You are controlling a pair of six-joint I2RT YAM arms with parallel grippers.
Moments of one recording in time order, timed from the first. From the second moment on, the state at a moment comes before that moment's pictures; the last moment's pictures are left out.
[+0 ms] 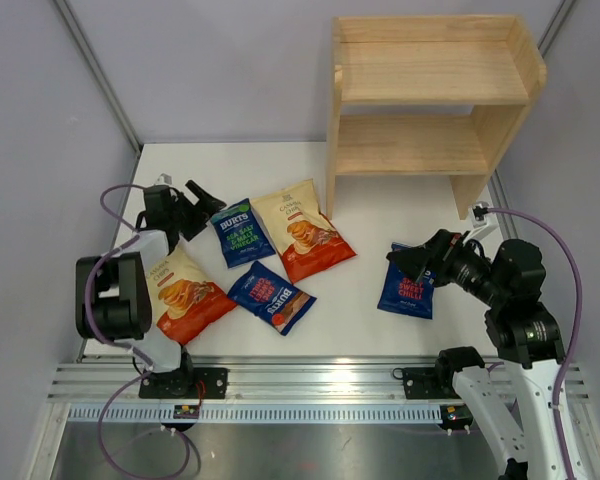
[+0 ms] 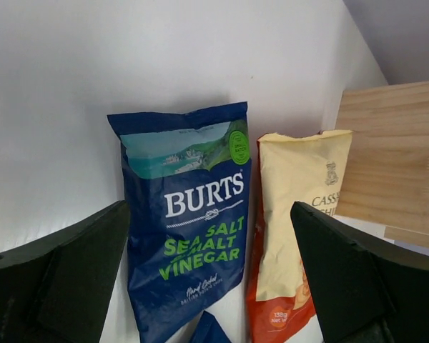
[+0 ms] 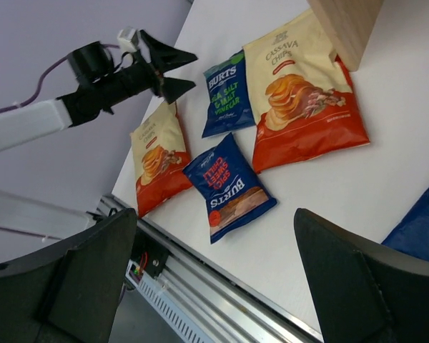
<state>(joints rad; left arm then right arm) 0.11 1.55 0.84 0.11 0.33 -0.73 0.14 0.54 0.91 -0.62 -0.53 0.58</state>
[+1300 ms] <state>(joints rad) 0.11 1.49 0.70 0.29 0.42 -0.82 0.14 0.67 0.82 -0.39 -0.76 0.66</state>
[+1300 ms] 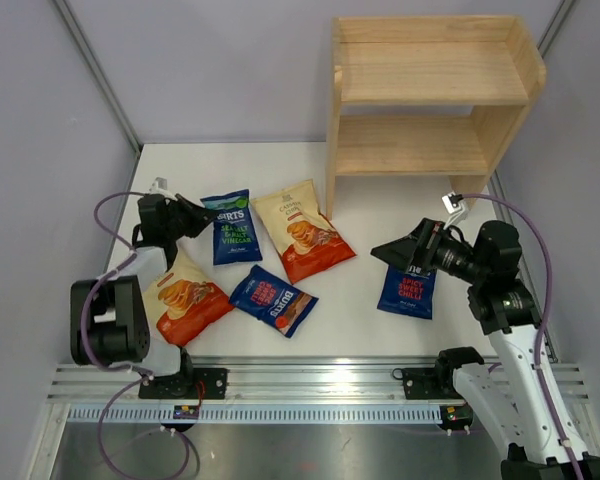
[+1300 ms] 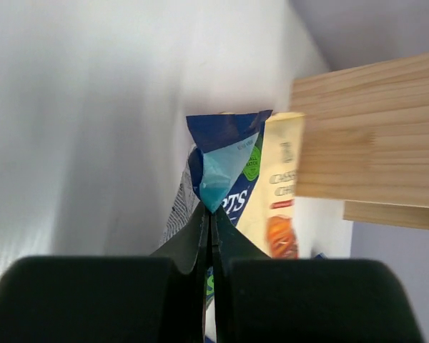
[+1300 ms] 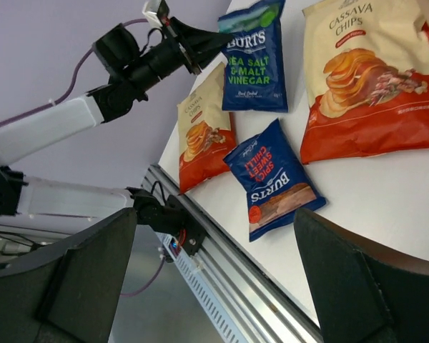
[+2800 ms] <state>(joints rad) -0.41 0.71 0.62 0.31 0.12 -1.68 0.91 1.31 0.65 1.09 -0.16 0.94</state>
